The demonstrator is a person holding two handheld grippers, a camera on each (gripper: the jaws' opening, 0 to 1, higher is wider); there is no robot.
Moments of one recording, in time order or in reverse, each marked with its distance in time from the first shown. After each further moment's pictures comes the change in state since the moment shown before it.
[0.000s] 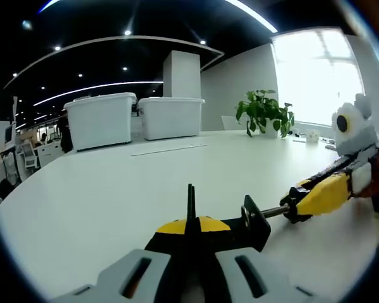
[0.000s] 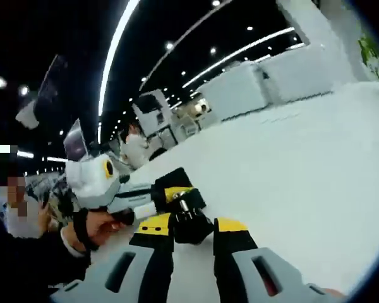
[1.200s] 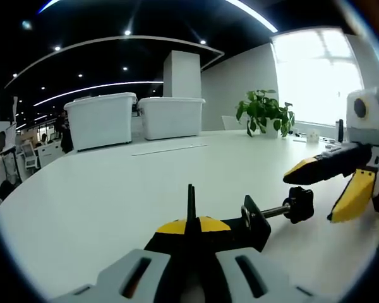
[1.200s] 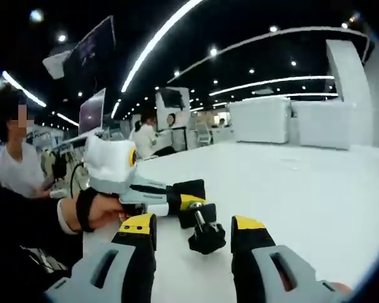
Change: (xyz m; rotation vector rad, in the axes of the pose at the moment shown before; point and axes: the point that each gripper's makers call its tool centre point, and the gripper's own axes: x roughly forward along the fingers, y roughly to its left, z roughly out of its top) left arm 0.000 0.000 0.000 0.002 0.000 0.003; right arm -0.007 0.014 0.013 -0.074 -0.070 0.087
